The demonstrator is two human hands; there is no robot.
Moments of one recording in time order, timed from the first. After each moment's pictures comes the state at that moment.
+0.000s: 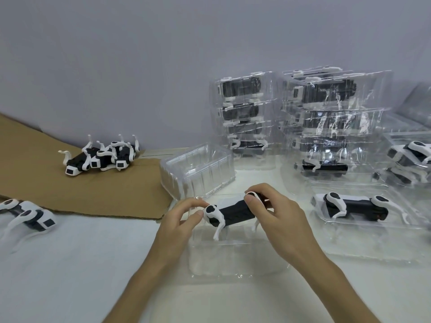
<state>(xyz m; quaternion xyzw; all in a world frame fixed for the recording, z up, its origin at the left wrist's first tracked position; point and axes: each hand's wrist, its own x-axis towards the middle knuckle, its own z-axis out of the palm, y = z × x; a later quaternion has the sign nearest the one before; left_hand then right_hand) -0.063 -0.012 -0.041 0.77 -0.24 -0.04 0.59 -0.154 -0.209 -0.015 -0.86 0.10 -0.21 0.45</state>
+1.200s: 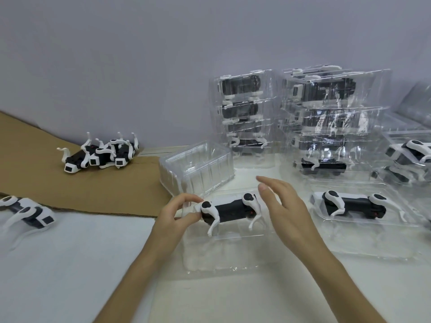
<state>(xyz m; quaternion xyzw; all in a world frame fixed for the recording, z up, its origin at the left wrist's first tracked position) -0.056 -0.007 -0.040 0.77 -0.22 -0.05 0.60 -0.149 -0.222 -0.021 -0.82 0.15 -0.21 0.52</state>
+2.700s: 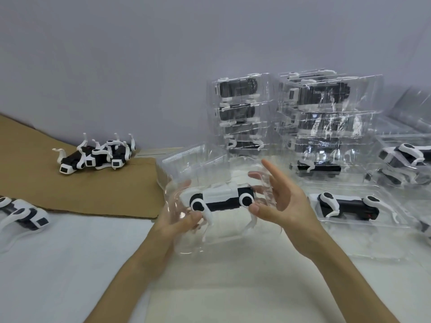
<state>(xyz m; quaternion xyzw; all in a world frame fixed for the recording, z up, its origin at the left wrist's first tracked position) -0.060 -0.002 -0.045 0.62 -0.24 -0.17 0.73 -0.149 -0.239 -0.018 -0.69 -0.04 -0.19 0.69</state>
